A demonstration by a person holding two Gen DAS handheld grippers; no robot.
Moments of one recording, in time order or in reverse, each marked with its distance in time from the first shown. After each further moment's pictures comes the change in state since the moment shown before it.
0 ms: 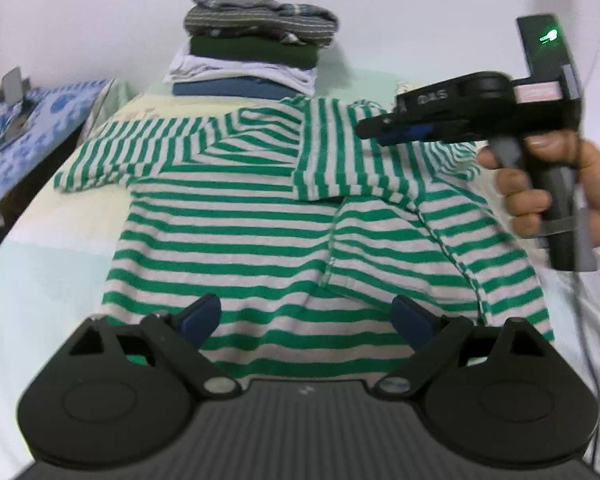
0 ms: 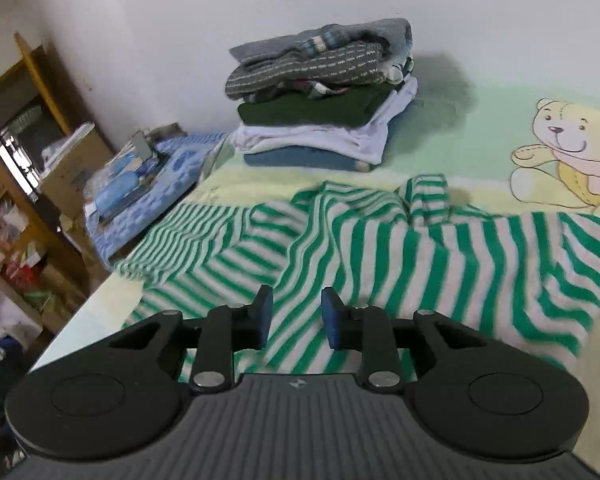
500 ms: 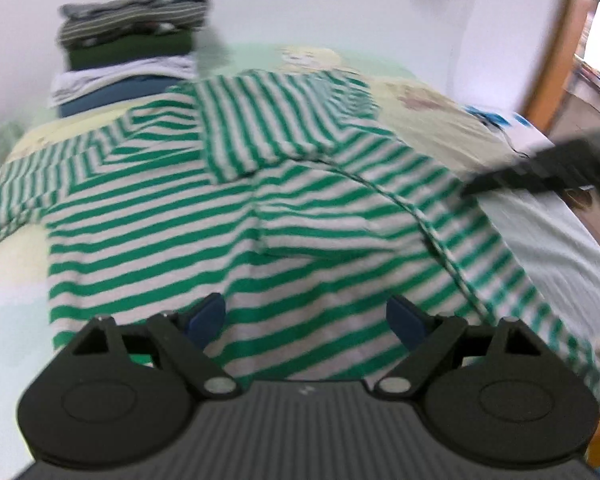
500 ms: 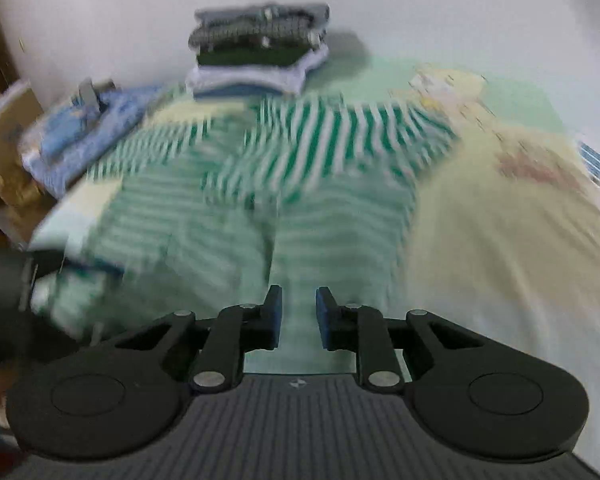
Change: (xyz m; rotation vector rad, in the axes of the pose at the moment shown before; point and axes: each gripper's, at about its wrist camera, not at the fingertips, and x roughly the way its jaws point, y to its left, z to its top) left arm 0.008 0.011 -0.012 0.306 0.070 -0.292; right arm -0.127 0.081 -0.123 0.009 0.074 -0.341
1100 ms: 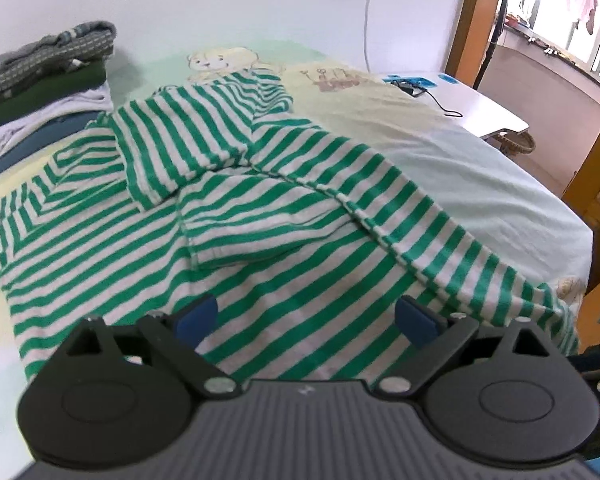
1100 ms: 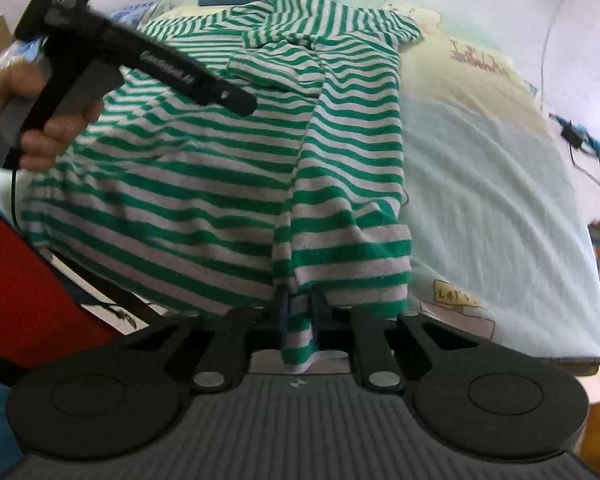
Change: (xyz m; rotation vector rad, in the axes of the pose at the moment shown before) left arm -0.006 -0.022 0.005 0.189 0.020 -0.157; right arm -0.056 0.099 -0.130 0.022 0.128 -0.189
